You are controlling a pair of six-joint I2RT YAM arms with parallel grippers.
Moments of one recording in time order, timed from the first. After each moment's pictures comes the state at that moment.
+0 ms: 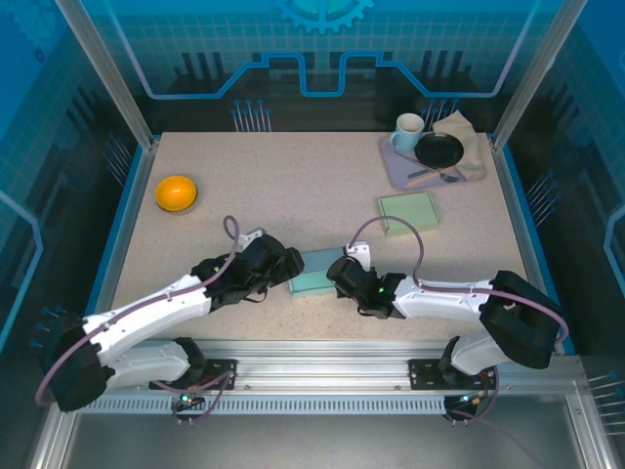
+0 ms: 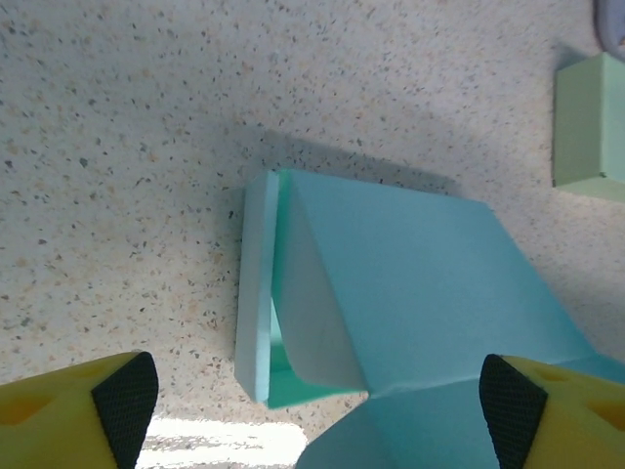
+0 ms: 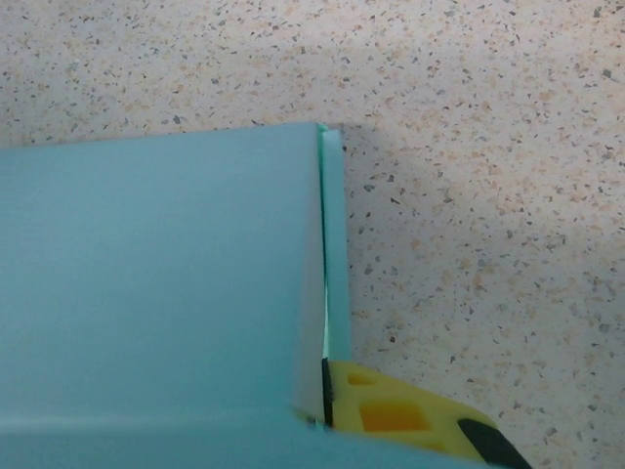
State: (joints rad) left arm -0.80 1.14 0.77 -0.55 -0.22 -1.16; right arm 1.00 1.43 0.67 -0.20 0.49 0.79
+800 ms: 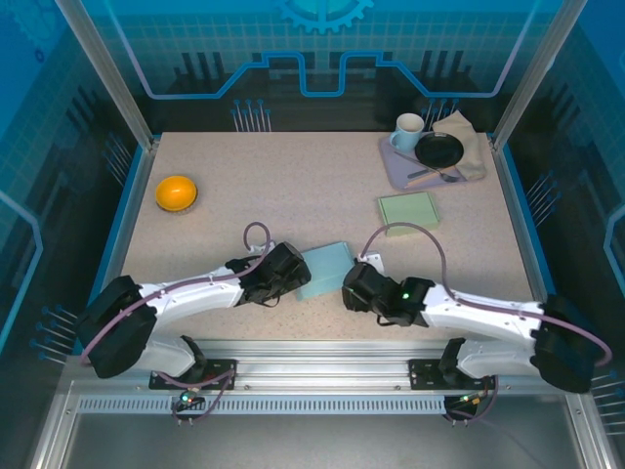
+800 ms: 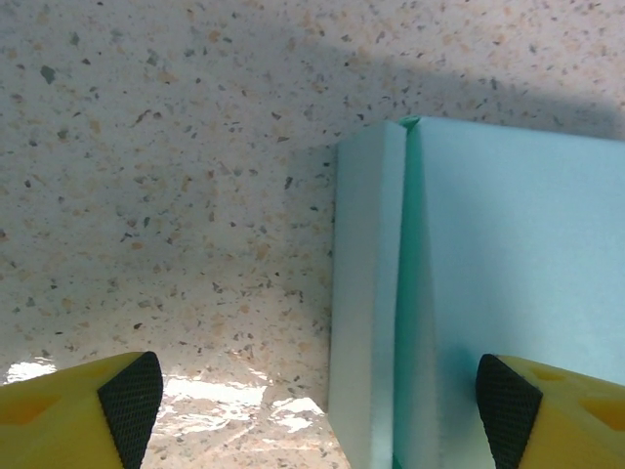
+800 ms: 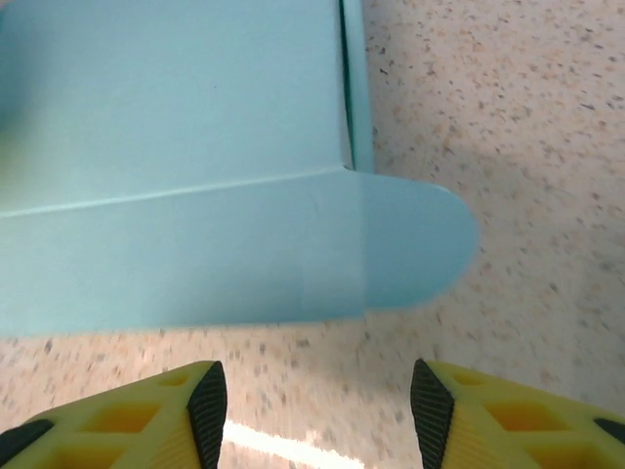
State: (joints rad) left arm -0.80 1.39 0.70 -0.39 -0.21 -1.22; right arm 1.03 1.15 0.65 -0.54 0.34 0.79
